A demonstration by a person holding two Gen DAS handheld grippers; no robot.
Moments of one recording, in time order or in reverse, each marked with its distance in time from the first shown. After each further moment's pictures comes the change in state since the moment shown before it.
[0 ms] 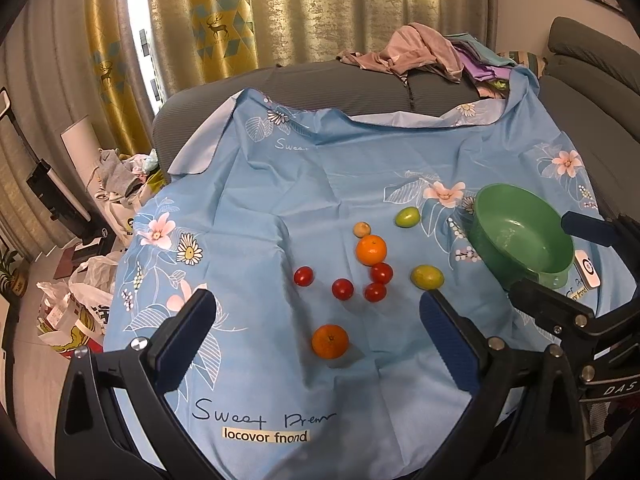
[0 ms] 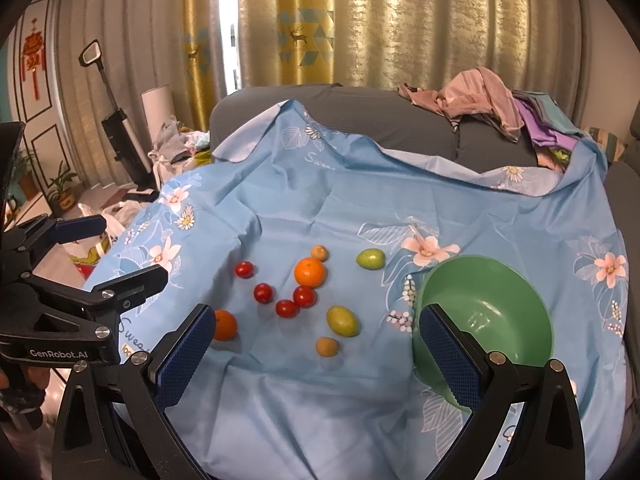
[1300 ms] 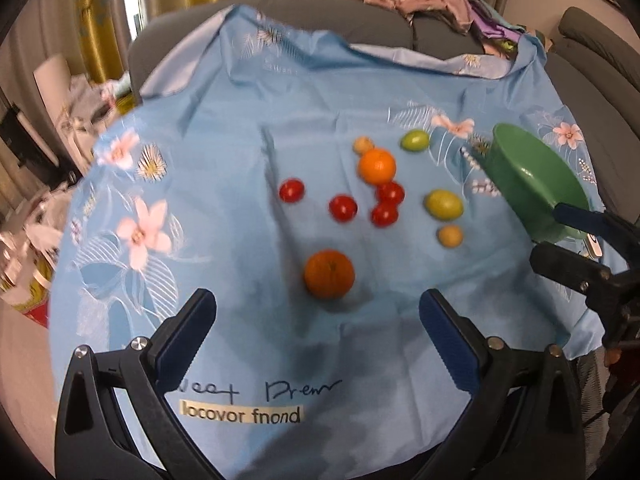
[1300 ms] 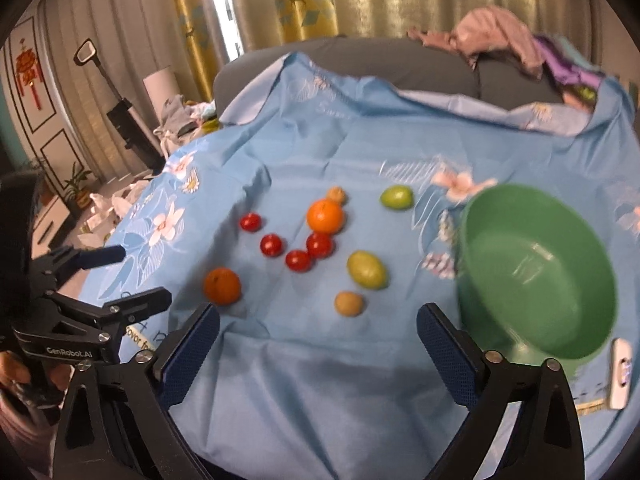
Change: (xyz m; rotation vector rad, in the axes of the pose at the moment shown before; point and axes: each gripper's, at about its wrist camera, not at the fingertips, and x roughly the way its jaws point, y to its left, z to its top) left arm 0.071 0.024 -0.061 -0.069 0.192 -0.125; right arm 0.054 -0.010 -0.043 0.093 0.132 0.130
